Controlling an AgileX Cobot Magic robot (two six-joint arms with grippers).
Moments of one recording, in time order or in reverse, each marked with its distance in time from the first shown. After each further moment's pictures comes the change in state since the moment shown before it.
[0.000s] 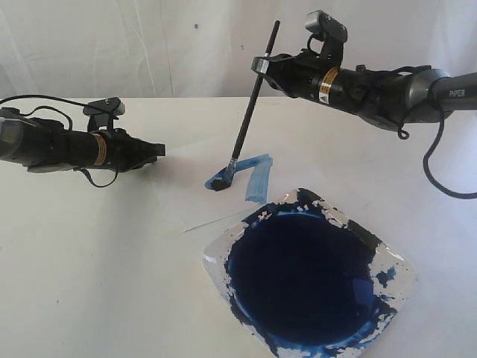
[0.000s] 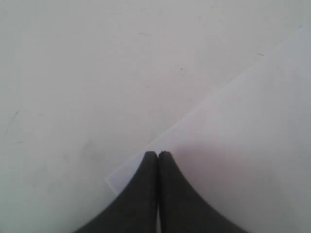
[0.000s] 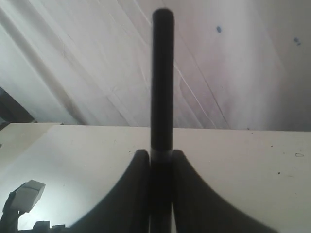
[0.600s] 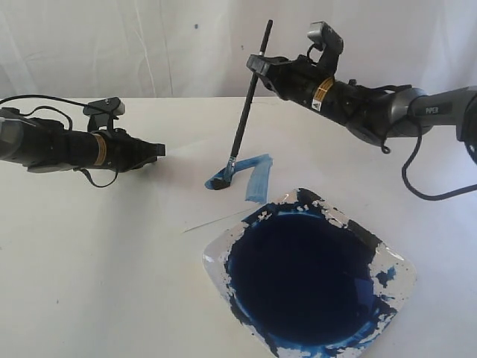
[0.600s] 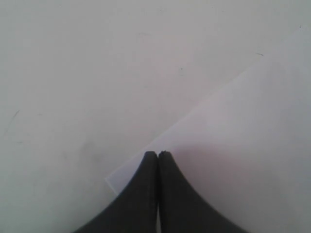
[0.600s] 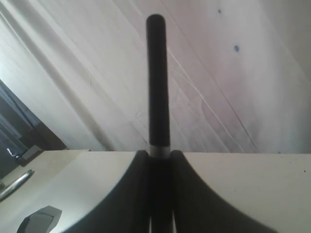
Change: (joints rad) left arm 0.000 0.000 0.000 0.000 -0.002 -0.002; right arm 0.000 0.116 -0.090 0.139 -0.168 -0.057
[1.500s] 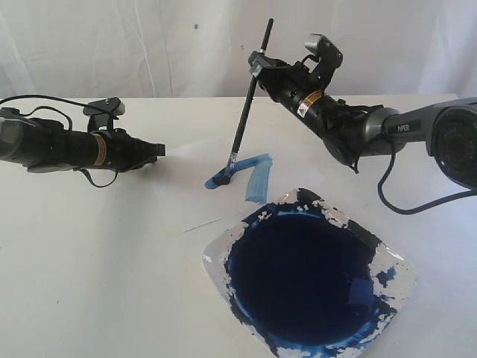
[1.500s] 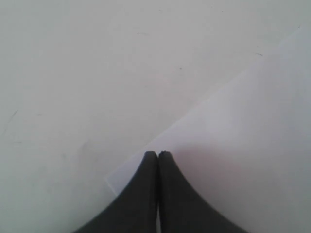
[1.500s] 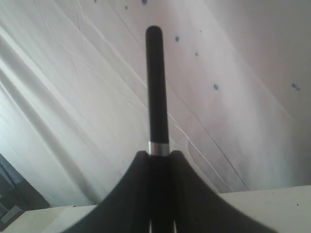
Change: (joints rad) left arm 0.000 0.000 0.000 -0.002 -0.002 0.000; right arm 0.066 0.065 0.009 0.380 -0.063 -0.236
